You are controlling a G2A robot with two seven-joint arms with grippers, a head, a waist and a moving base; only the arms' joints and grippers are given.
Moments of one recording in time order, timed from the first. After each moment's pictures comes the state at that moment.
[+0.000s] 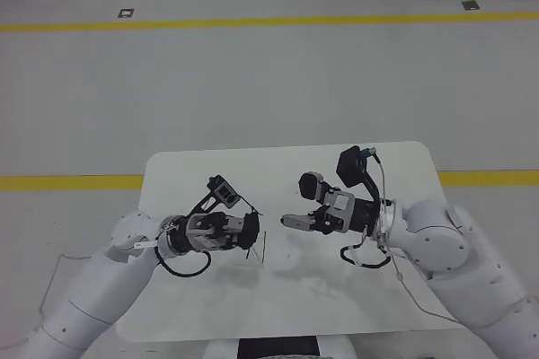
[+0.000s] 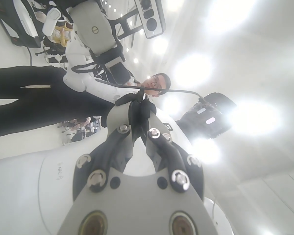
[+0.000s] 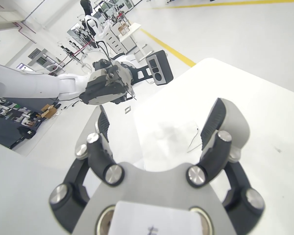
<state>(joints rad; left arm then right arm) 1.34 -0.92 -1.09 -1.76 -1.10 -0.07 -1.20 -1.32 -0.89 1.16 -2.08 -0.22 -0.34 0.65</state>
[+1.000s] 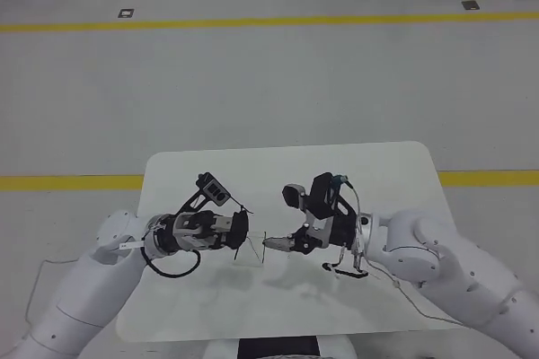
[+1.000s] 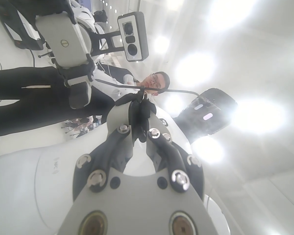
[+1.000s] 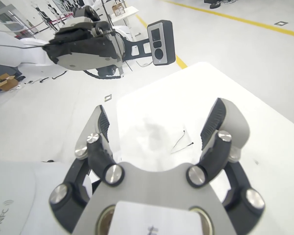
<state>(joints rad) 1.39 -0.91 -1.18 -1.80 -1.09 -0.02 -1.23 -1.11 -0.72 0.76 -2.07 -0.45 -0.34 0.30</state>
